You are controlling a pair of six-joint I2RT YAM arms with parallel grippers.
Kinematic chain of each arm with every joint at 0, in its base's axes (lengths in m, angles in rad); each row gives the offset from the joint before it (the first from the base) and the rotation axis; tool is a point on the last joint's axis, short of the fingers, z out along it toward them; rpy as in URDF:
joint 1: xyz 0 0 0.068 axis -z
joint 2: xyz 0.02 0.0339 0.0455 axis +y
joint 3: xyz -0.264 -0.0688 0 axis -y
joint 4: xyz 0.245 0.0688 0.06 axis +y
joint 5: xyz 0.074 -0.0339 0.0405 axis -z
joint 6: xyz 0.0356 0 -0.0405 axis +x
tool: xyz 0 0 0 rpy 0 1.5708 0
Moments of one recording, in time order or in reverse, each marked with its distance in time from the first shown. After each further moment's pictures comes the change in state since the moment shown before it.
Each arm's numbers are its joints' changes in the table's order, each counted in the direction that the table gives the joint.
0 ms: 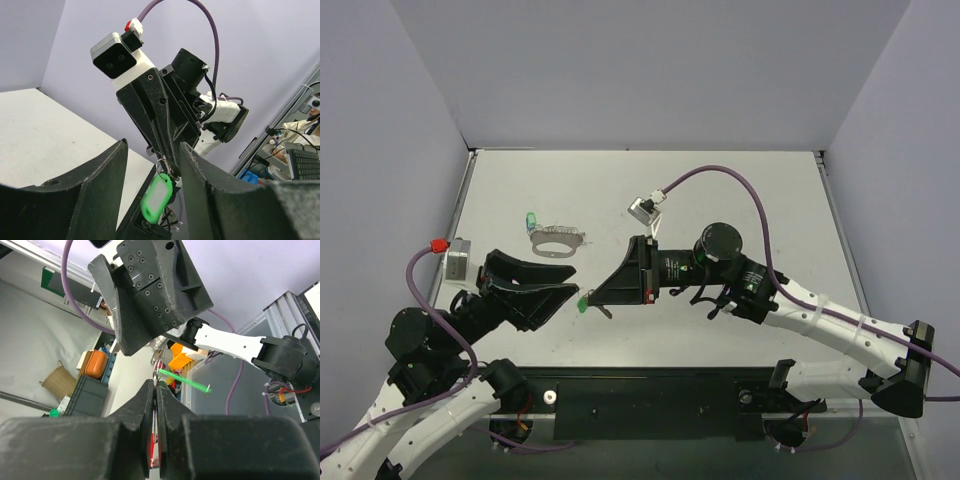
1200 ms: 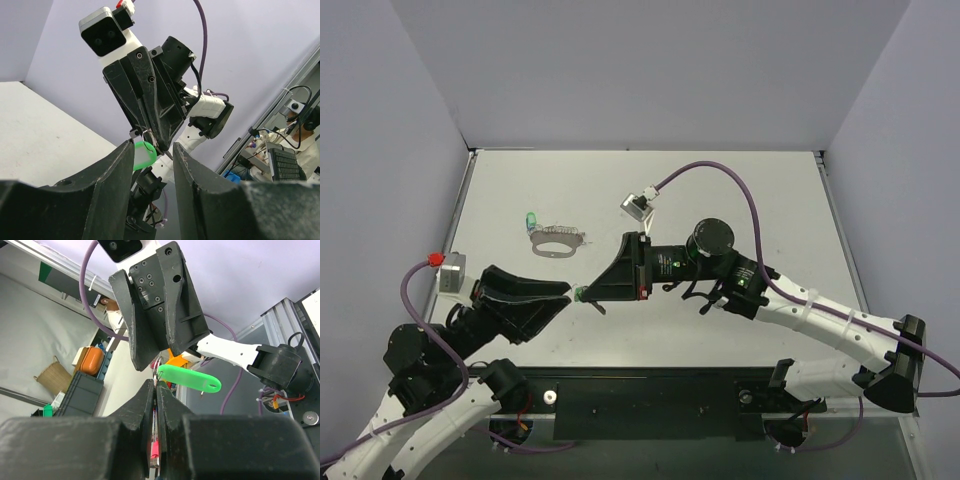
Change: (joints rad) left arm 0.000 -0.126 -0.092 0.002 0.005 -0.084; right arm 0.005 0.048 0.023 -0.045 -0.032 -0.031
